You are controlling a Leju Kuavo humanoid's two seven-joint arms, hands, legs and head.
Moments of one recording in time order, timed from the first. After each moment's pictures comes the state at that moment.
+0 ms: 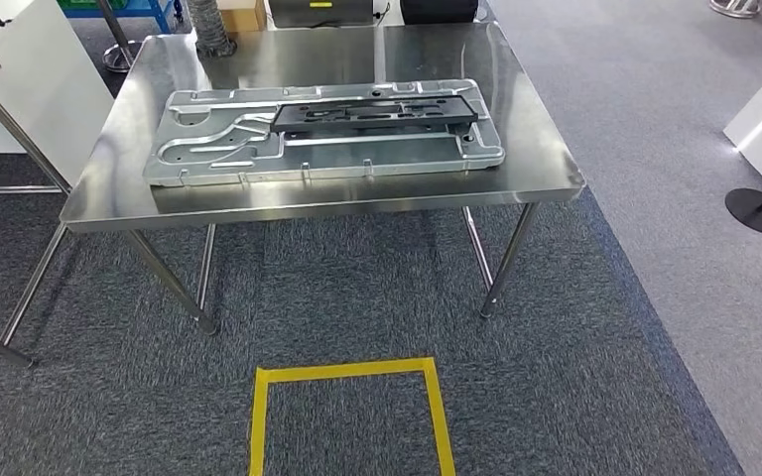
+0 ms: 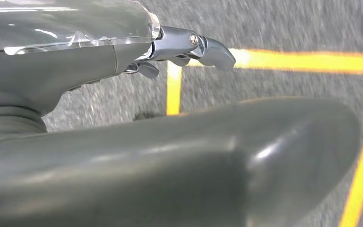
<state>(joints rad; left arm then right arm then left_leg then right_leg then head) -0.09 -0.08 1.19 -0.21 -0.97 -0.13 -0.43 -0.06 0.03 -0.91 -0.22 1.35 -0.37 -0.10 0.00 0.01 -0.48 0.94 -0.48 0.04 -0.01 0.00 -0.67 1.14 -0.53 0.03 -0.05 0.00</state>
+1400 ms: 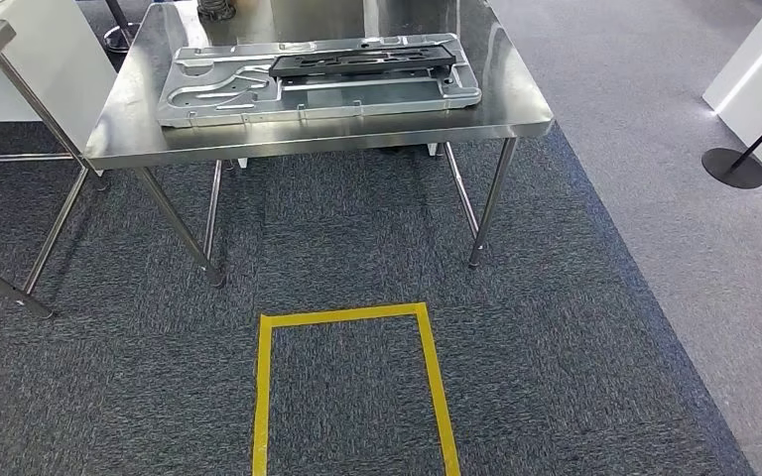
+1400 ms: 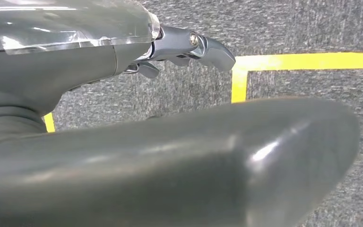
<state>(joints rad) -0.09 -0.07 1.17 -0.21 -0.99 -0.11 -0.43 -0.07 0.06 -0.90 -0.21 1.32 -0.32 -0.15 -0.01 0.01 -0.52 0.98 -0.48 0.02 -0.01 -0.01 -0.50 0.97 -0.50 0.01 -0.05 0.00</state>
